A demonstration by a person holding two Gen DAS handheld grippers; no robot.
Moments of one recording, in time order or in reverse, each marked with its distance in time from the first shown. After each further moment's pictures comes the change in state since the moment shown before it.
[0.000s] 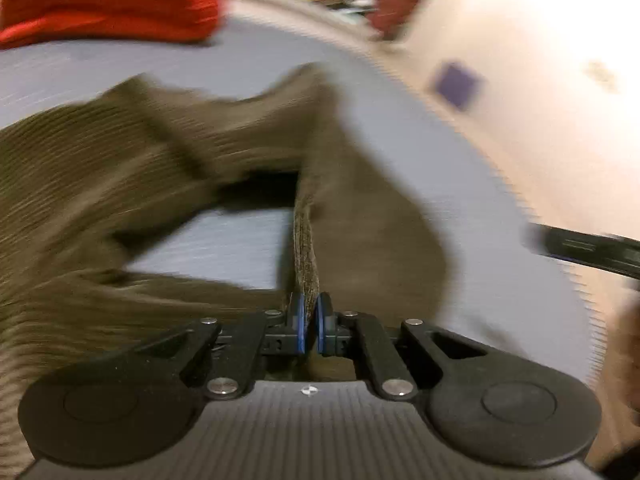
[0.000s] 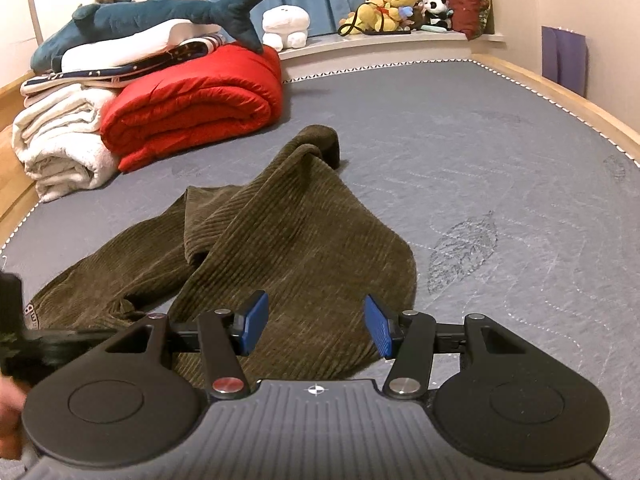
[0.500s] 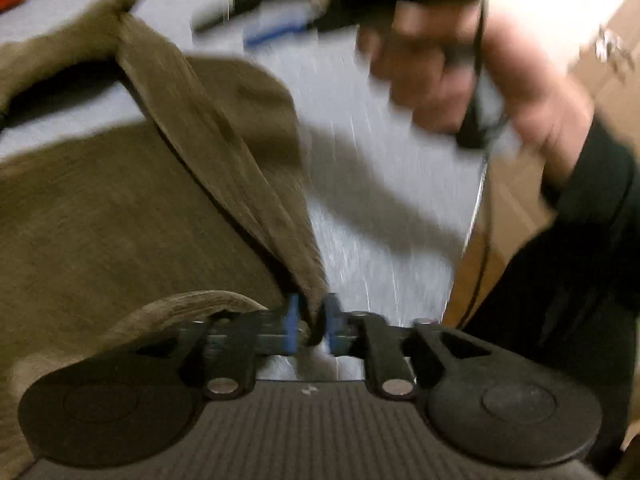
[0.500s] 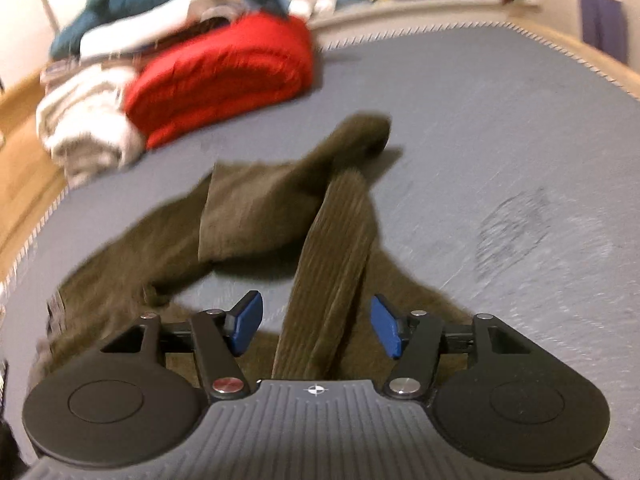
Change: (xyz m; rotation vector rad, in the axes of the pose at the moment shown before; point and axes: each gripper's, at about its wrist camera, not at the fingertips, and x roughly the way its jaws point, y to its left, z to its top) left arm -0.022 -0.073 -0.081 0.295 0.330 -0.269; right arm 0.058 0.010 0.003 -0.022 0.162 0.110
